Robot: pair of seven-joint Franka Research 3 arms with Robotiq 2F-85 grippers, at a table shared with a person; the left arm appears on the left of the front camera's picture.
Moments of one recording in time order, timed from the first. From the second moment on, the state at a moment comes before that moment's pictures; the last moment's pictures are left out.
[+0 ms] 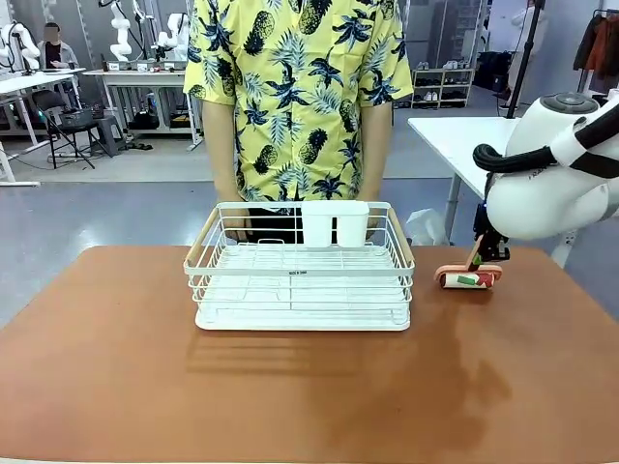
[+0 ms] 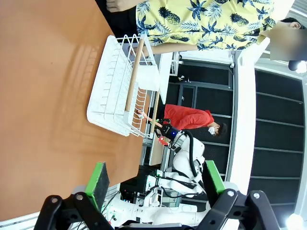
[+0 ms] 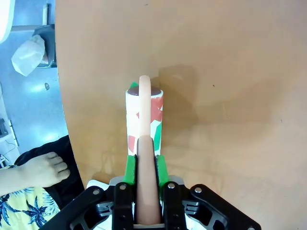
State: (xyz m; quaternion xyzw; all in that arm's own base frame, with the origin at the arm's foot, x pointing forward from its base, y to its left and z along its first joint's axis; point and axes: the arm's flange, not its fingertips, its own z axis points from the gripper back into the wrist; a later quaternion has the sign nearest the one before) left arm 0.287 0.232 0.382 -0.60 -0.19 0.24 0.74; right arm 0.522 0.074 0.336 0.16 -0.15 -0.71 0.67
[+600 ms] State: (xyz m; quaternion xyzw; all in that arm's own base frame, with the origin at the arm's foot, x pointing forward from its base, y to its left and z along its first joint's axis) left arm 0.287 0.232 0.382 -0.60 -0.19 0.24 0.74; right arm 0.503 0.078 0.325 0.13 -0.13 -0.71 0.68
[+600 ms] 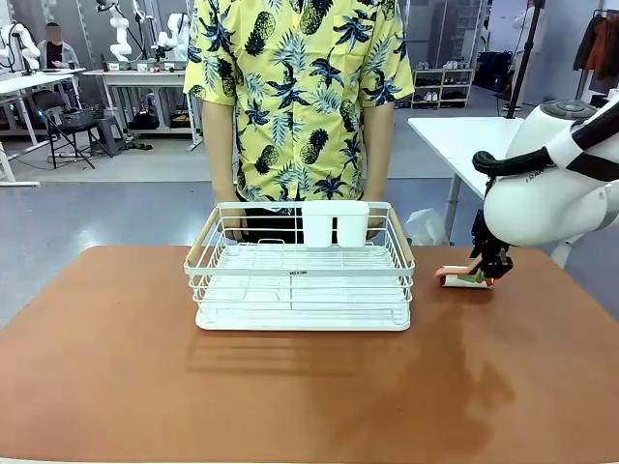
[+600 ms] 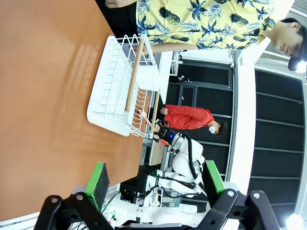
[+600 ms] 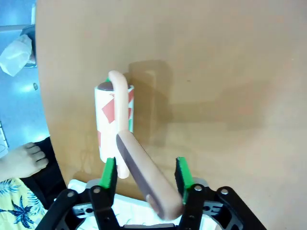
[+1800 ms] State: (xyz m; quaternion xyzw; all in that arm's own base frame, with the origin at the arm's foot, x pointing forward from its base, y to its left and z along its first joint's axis) left arm 0.287 0.232 0.382 -0.60 -0.19 0.24 0.74; right arm 0.472 0.082 0.354 0.11 -0.12 -0.72 0.68
